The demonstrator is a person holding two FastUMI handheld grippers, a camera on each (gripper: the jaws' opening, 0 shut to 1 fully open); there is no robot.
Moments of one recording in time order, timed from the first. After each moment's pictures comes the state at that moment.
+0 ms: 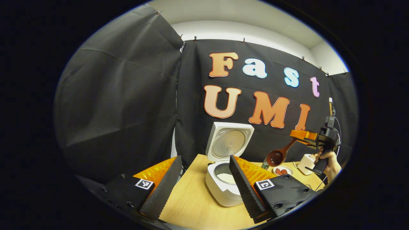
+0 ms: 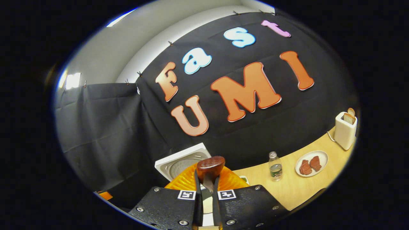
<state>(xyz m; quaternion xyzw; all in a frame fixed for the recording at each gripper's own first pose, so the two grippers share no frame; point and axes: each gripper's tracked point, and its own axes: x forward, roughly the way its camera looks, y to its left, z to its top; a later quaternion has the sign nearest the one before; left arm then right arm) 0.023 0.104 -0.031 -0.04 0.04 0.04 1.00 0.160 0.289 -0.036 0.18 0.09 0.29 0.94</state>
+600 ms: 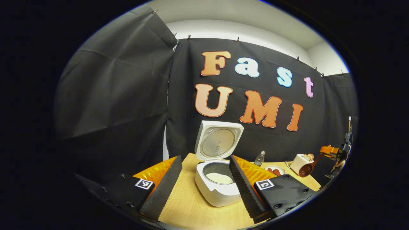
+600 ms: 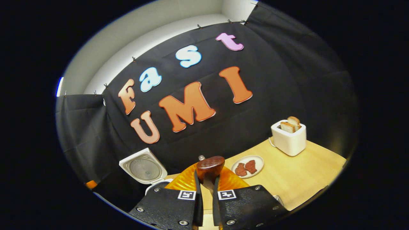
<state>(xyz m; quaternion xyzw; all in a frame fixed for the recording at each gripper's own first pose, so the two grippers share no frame) 0.028 0.080 -0.030 -0.04 0.04 0.02 1.00 0.128 0.042 -0.078 0.19 0.10 0.11 0.97</state>
